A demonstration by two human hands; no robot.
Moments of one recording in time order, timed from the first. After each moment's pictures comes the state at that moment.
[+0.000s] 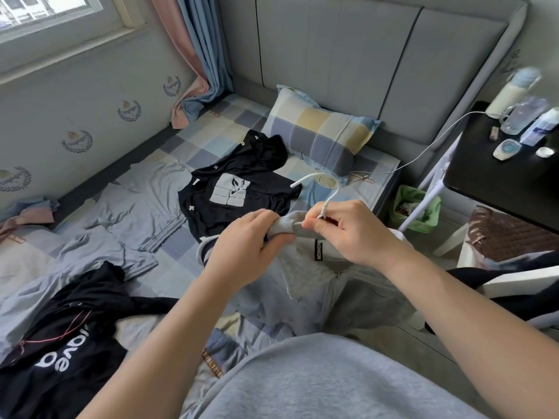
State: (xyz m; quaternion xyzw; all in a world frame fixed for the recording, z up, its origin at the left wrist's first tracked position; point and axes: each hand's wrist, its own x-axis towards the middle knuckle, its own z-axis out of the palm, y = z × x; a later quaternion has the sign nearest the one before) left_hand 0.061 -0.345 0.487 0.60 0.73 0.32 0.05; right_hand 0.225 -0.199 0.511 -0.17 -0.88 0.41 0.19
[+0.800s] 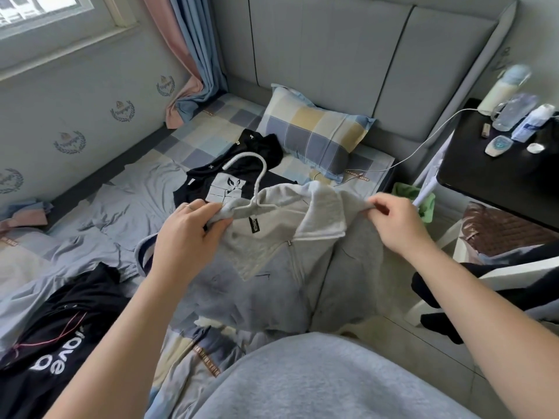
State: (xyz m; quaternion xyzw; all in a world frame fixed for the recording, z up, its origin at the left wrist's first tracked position) left_hand 0.009 -0.380 0.487 0.51 0.80 0.29 -0.04; right_hand 0.274 -0.145 0.475 -0.41 -0.80 0.36 0.23
